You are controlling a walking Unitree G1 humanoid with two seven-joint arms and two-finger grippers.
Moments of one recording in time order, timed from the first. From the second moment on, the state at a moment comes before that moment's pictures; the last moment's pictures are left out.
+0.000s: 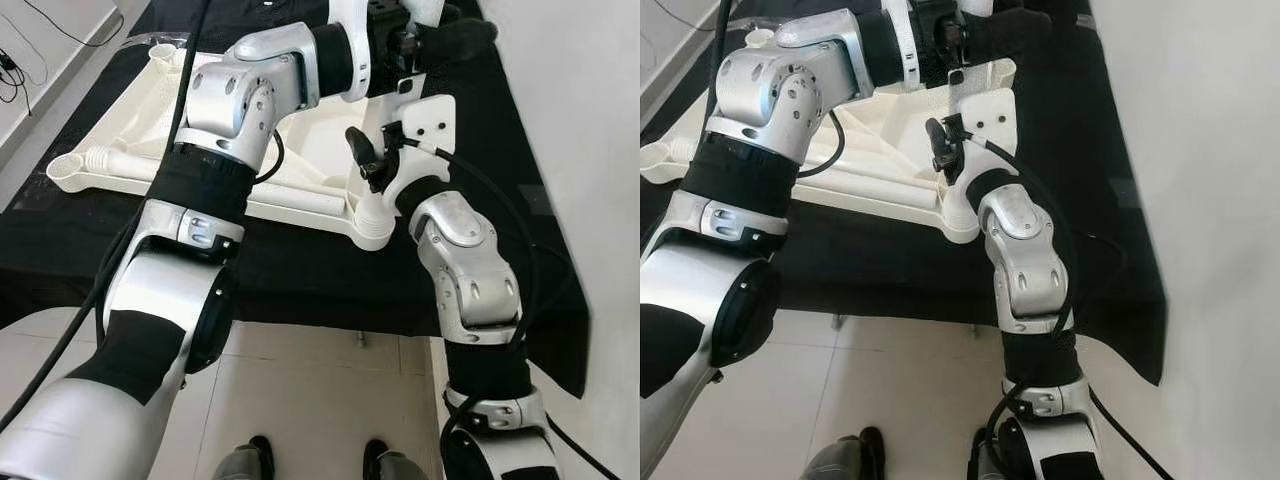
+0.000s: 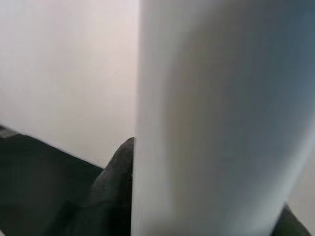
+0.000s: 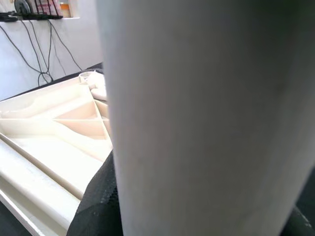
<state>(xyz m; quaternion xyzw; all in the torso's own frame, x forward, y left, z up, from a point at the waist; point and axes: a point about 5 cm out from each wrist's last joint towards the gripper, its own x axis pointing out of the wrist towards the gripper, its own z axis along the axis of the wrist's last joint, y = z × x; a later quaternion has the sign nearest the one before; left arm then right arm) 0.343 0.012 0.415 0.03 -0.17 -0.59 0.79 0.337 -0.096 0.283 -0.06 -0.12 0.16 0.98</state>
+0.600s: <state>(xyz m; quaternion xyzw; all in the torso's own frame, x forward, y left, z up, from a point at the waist) 0.344 0.016 0.417 0.04 -0.18 -0.58 0.79 0.351 -0.114 0.286 -0.07 -0.08 0.37 0.92</state>
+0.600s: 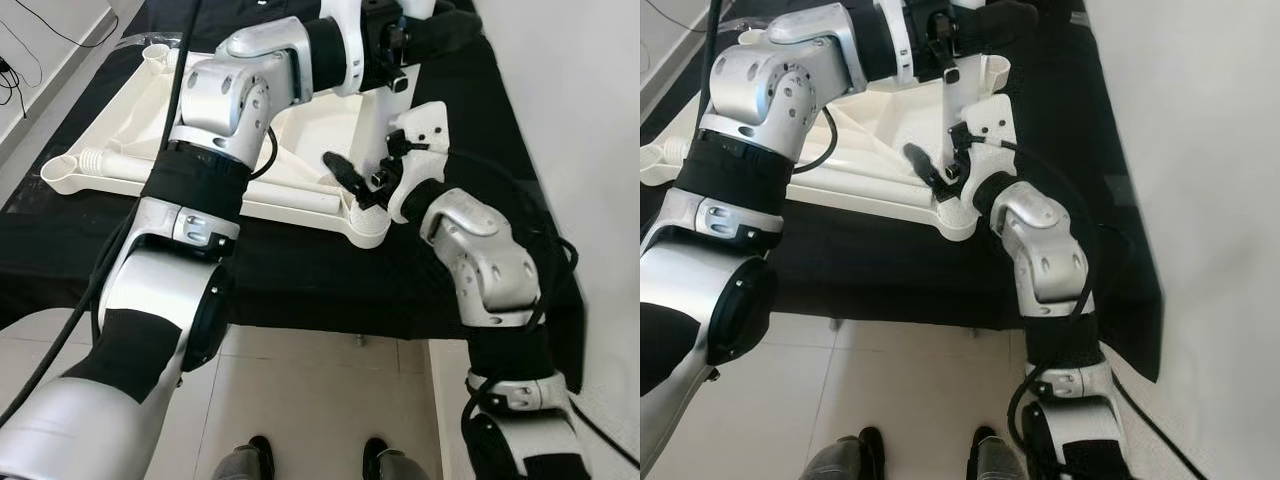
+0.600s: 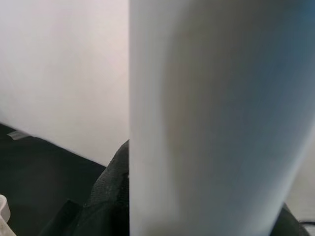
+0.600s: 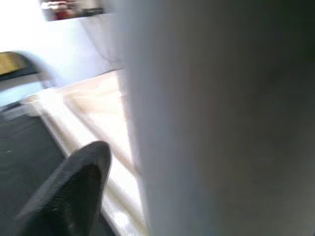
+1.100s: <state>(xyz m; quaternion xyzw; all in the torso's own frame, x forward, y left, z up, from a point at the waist) 0.345 0.019 0.418 0.05 -0.17 -0.57 0.80 0.372 -0.122 0.306 -0.05 -0.09 0.54 0.83</state>
